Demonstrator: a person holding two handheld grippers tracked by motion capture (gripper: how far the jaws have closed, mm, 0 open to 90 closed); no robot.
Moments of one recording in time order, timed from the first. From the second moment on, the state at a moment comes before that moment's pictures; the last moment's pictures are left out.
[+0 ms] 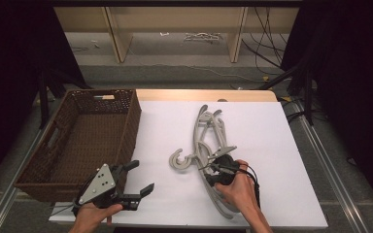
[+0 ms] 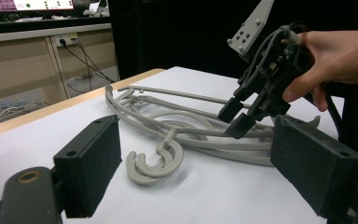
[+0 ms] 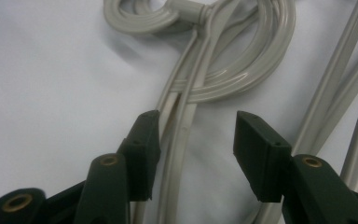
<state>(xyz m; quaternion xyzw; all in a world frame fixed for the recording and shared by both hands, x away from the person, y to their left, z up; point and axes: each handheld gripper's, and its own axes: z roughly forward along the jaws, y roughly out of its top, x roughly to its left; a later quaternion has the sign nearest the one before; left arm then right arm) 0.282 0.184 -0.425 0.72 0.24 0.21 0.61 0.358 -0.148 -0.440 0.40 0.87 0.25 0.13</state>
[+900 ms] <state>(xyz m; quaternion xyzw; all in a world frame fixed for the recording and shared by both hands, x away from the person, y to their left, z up) 0.281 0.183 -0.425 0.73 0.24 0.21 0.61 0.377 -0.140 -0.453 0.41 0.88 0.22 0.09</state>
